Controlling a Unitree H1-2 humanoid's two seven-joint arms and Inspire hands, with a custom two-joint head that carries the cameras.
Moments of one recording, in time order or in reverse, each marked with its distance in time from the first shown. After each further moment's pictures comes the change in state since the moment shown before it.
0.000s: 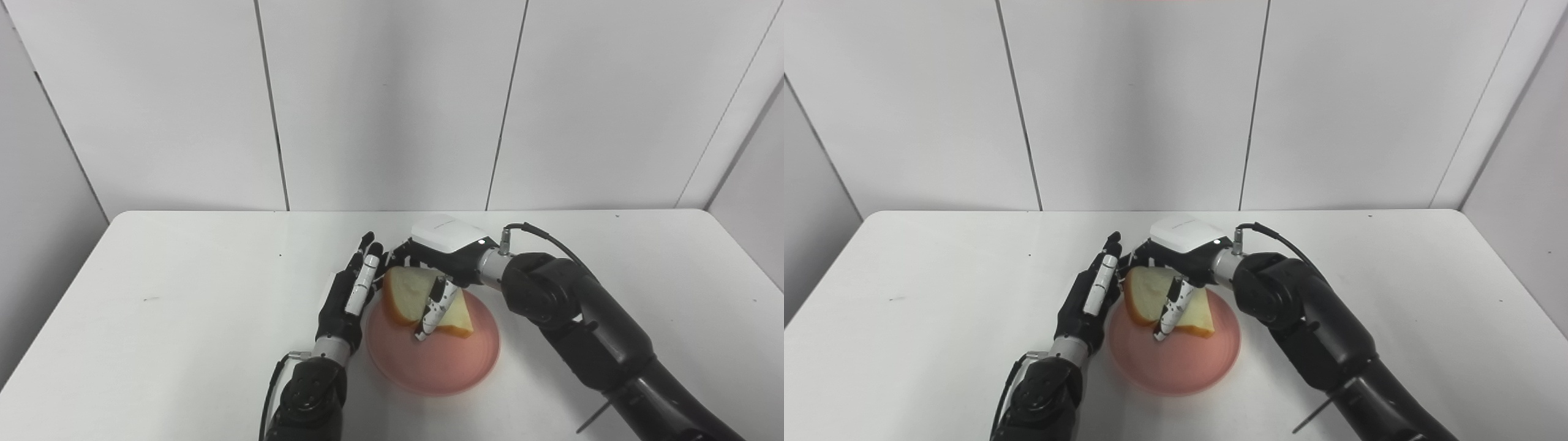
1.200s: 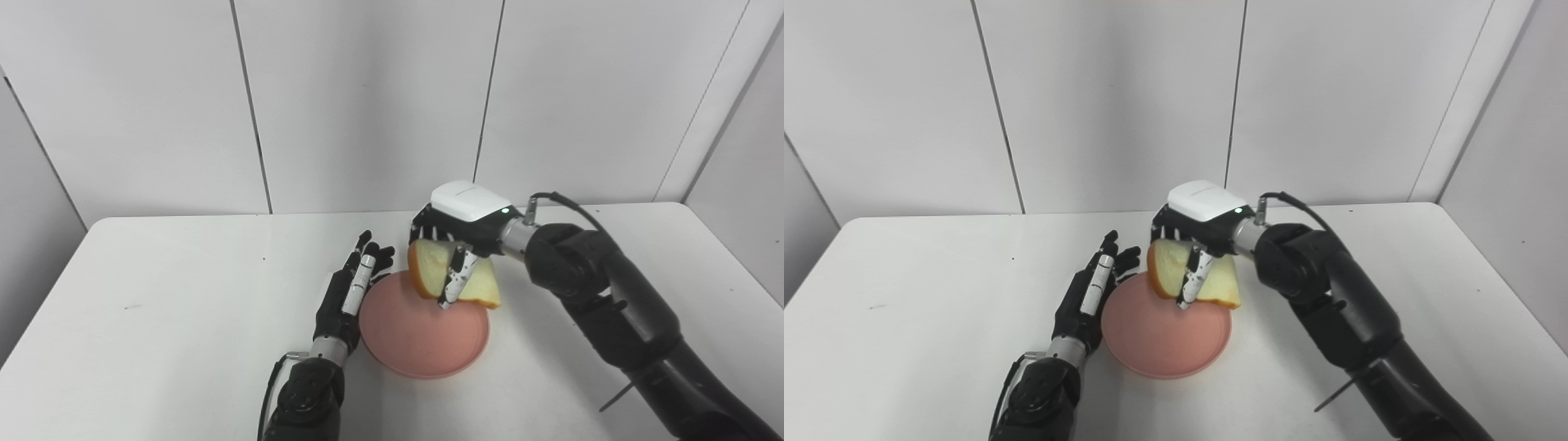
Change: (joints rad) left arm -0.027 -0.014 -0.009 0.065 -0.021 -0.059 -0.013; right arm -0.008 -0.054 -0.068 -0.020 0.010 -0.040 -0.036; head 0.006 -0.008
